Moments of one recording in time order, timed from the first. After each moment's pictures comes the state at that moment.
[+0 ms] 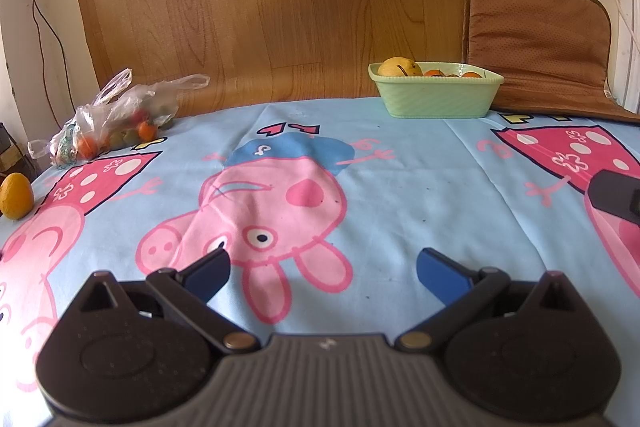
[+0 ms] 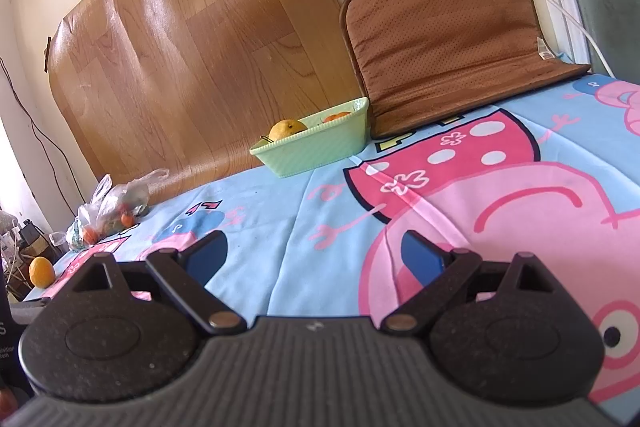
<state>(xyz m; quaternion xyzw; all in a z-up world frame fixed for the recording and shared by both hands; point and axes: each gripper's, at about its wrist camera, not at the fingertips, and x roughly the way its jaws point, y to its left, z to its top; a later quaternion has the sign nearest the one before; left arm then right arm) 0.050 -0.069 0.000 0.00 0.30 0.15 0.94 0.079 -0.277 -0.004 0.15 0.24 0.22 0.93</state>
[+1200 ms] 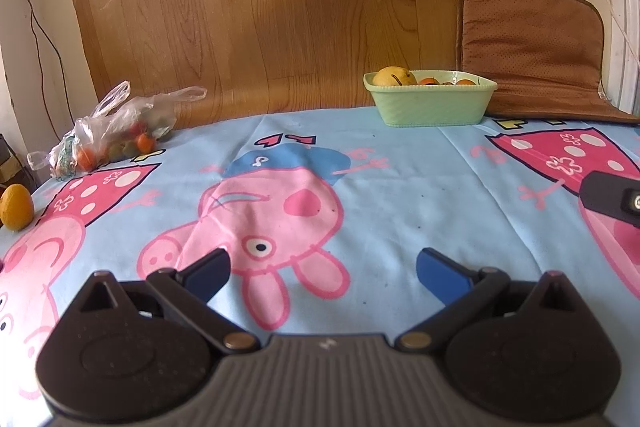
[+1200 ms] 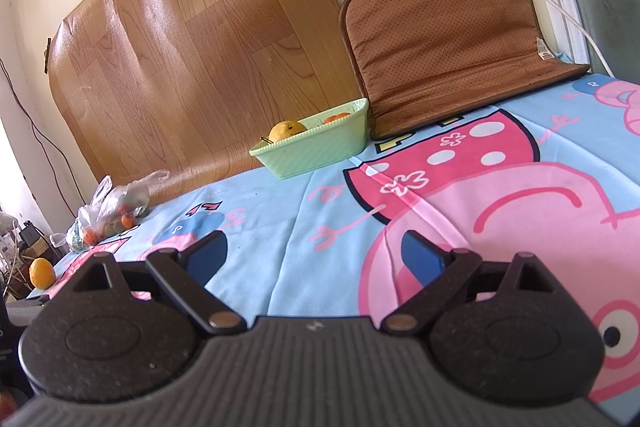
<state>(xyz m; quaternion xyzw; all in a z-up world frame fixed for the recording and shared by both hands) 0.047 -0.067 0.004 0.02 0.29 0.14 0.95 0.080 -0.278 -0.004 0.15 0.24 0.22 0.93</state>
